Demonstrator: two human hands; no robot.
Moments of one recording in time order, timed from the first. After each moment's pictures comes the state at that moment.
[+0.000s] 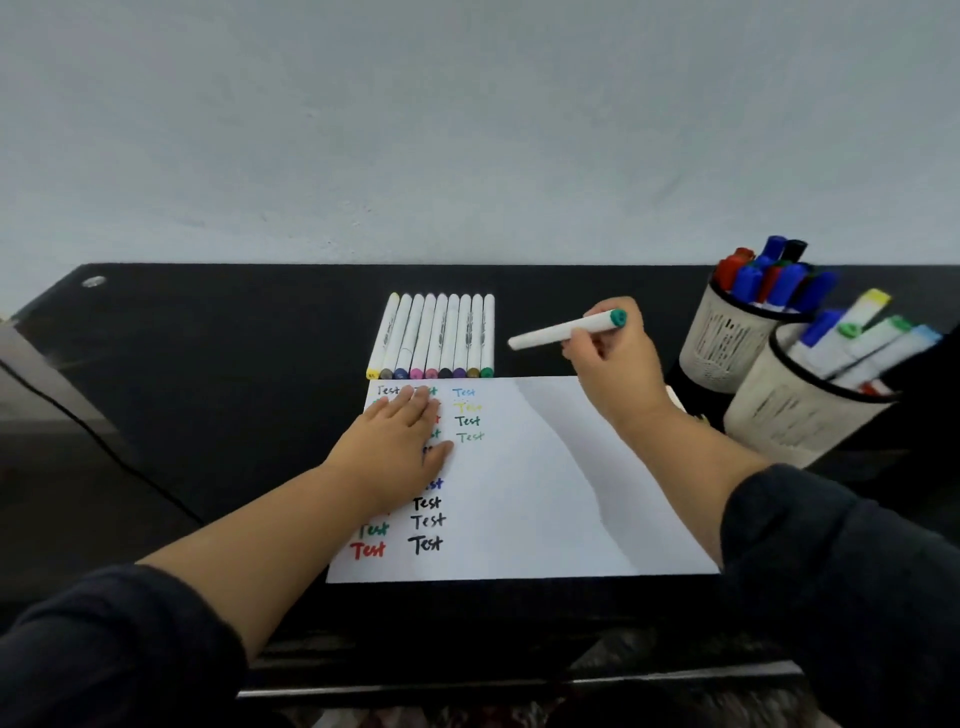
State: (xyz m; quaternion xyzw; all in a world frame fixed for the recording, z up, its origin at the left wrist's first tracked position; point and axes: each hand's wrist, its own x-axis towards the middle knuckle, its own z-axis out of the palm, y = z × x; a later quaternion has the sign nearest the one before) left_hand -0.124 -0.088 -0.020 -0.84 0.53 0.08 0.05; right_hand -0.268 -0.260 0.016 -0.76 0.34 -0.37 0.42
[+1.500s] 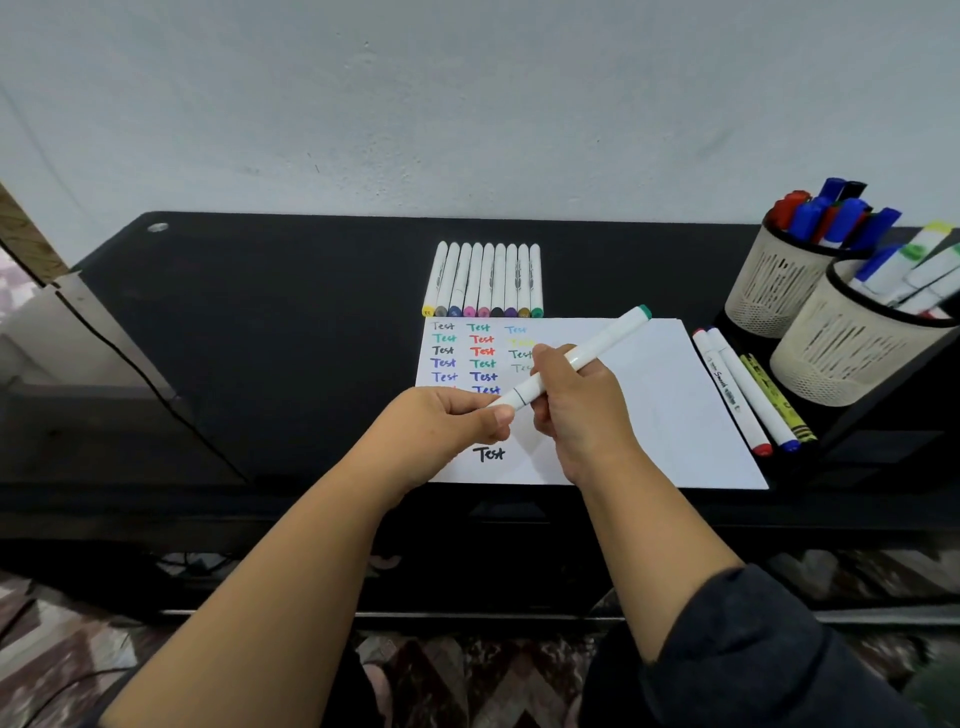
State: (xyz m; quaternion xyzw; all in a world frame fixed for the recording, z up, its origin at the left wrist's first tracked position) left_hand -0.179 -0.006 0.009 -0.75 0.30 0.35 -0.47; right_hand -0.263 -0.118 0.000 -0.54 0.38 -0.30 0.69
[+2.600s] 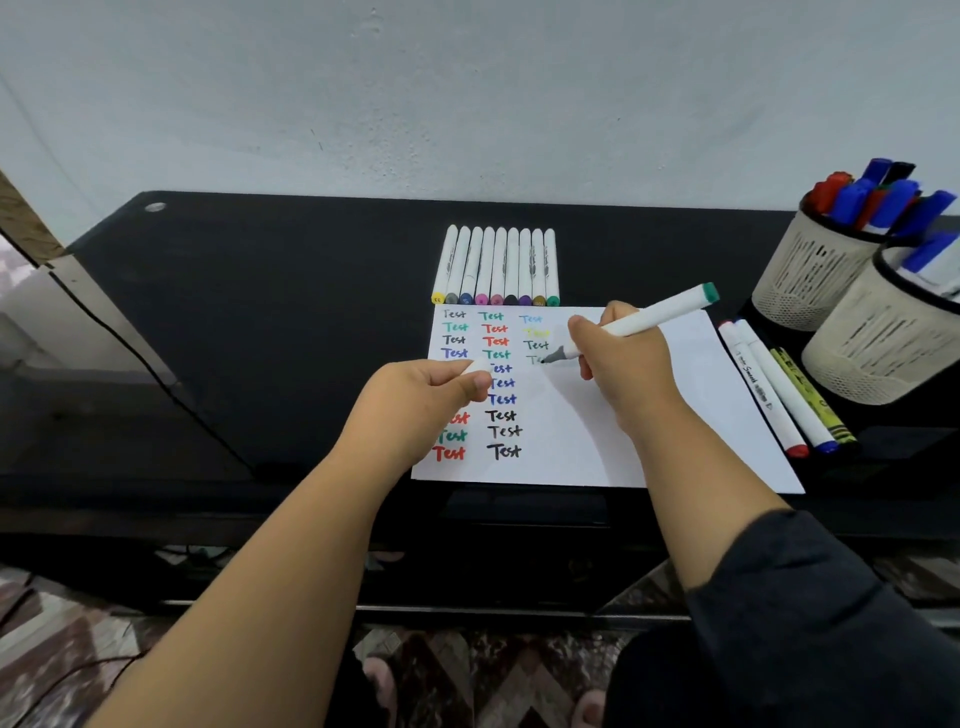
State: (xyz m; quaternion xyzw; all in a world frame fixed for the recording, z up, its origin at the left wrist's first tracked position) left_hand -0.158 -0.011 0.004 -0.80 0.23 0.29 -0.46; right_hand -0.251 -0.176 -0.015 -0.68 0.41 -0.32 0.51
